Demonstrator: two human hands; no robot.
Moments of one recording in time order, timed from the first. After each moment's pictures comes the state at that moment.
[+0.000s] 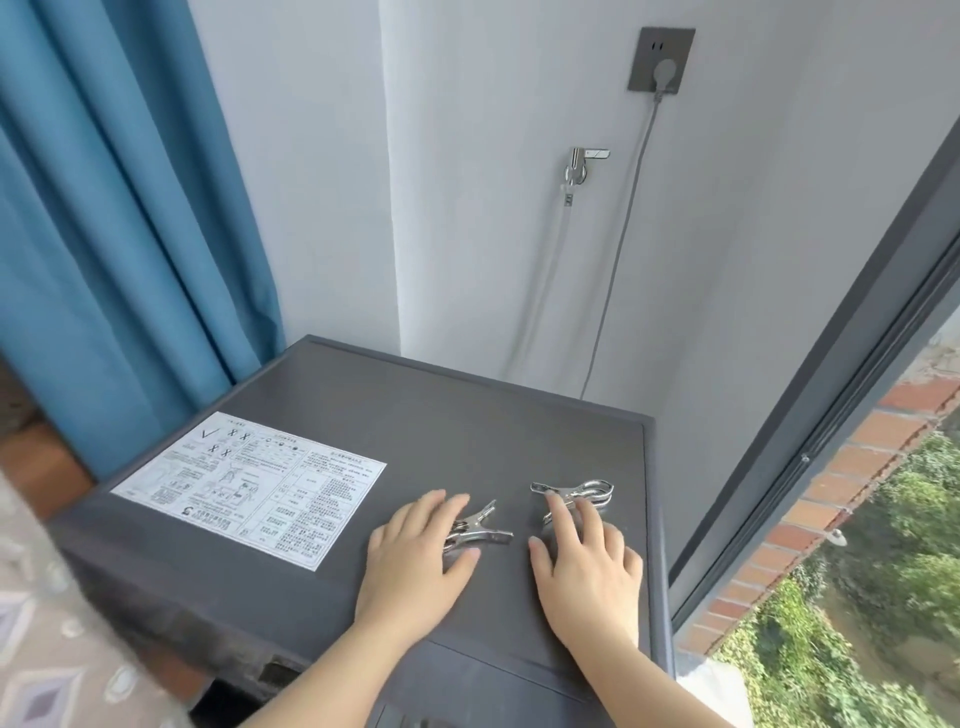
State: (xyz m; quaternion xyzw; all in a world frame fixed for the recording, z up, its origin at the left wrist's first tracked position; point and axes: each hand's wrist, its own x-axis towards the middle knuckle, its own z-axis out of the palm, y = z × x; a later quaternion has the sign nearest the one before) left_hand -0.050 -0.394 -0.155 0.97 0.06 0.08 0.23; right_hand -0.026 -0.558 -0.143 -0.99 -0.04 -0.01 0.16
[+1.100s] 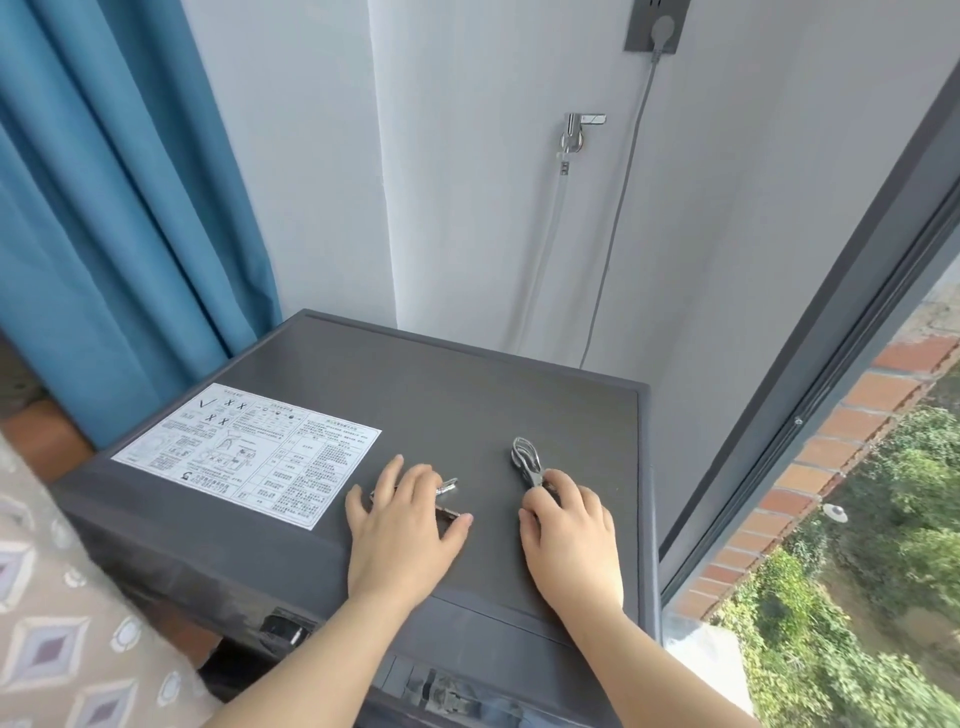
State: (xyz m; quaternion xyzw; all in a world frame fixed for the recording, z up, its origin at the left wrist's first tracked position) left_hand -0.060 -0.401 -0.161 0.98 0.10 0.11 0.13; right_hand -0.030 -0.556 -0.160 -0.97 -0.12 -0.14 0.17
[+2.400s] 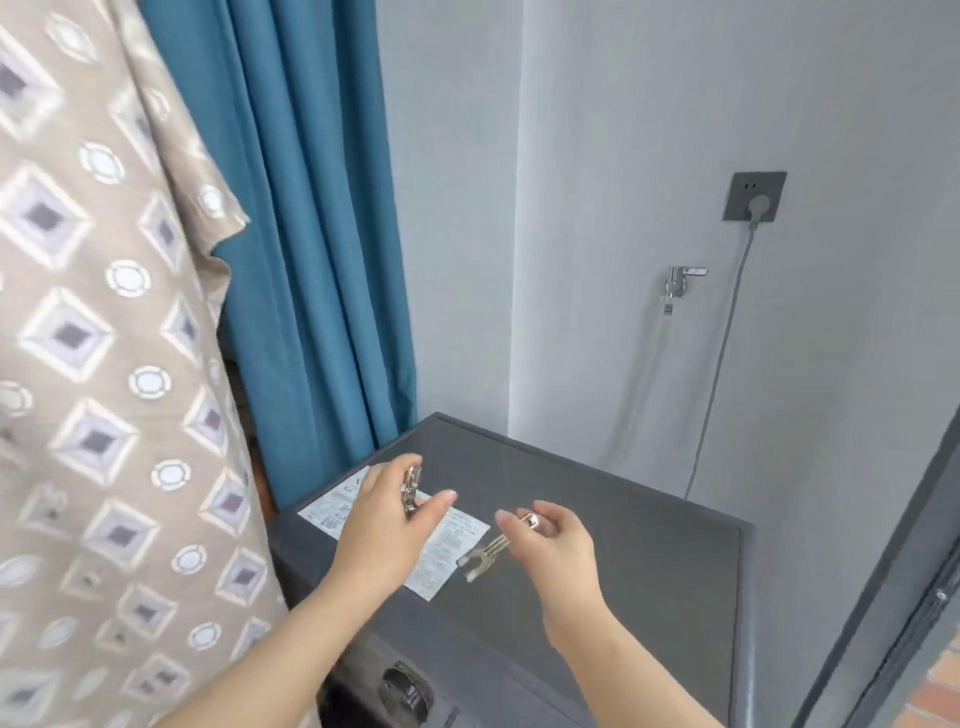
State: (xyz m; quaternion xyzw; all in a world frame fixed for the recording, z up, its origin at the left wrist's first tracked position) left_hand -0.123 -0.336 -0.021 0.87 0.19 0.31 0.34; right_hand -0.062 -0.477 -0.041 -0.67 -0.06 0.15 0.72
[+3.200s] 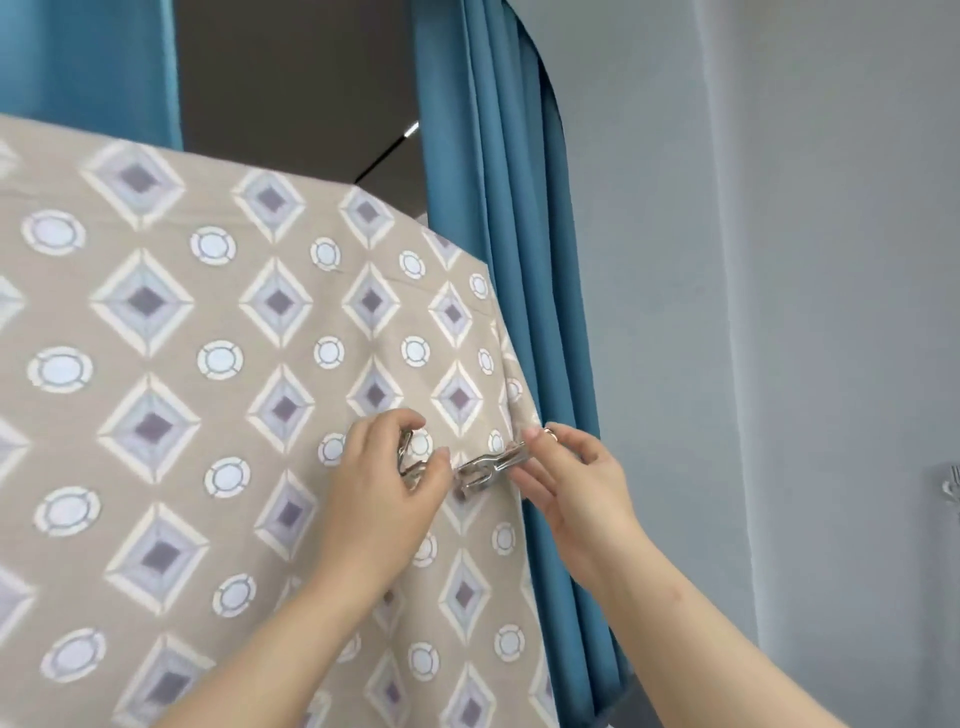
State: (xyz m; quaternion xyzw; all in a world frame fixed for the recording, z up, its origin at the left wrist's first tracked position) left_hand -0.259 -0.139 0.203 0.78 0.14 0.60 0.13; right_hand -0.146 -0.242 0.202 -0.36 -0.29 0.20 0.86
